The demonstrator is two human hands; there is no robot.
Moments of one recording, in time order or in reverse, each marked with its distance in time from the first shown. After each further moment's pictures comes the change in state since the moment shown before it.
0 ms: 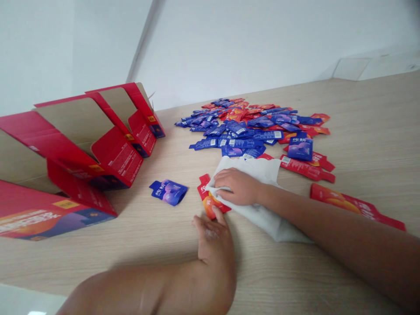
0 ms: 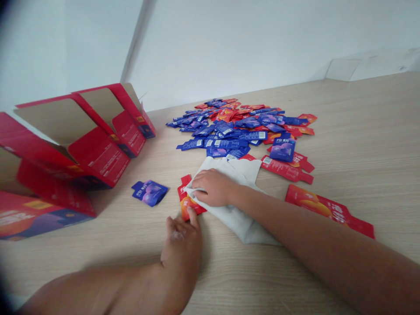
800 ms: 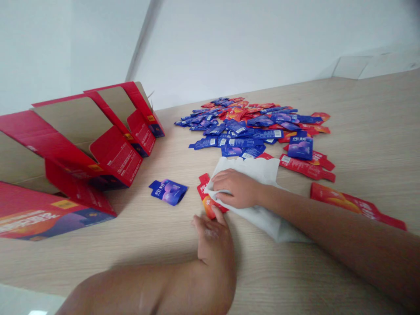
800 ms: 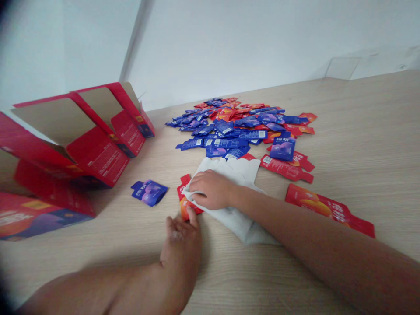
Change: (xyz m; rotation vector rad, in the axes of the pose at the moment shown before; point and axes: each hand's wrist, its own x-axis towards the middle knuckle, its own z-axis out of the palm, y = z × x) left_hand 0.001 -0.001 -0.003 0.200 -0.004 0.072; right_hand -0.001 -0.008 -0.002 -0.008 -0.005 -0.047
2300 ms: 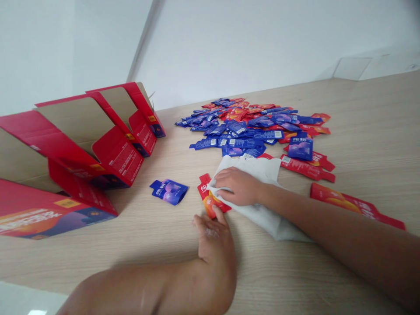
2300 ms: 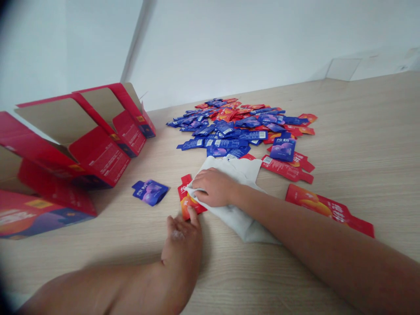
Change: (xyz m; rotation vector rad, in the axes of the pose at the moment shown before) left_hand 0.000 -0.001 -0.001 -0.030 -0.032 0.005; right_hand -0.001 0.004 -0.001 -0.033 -0.005 0.043
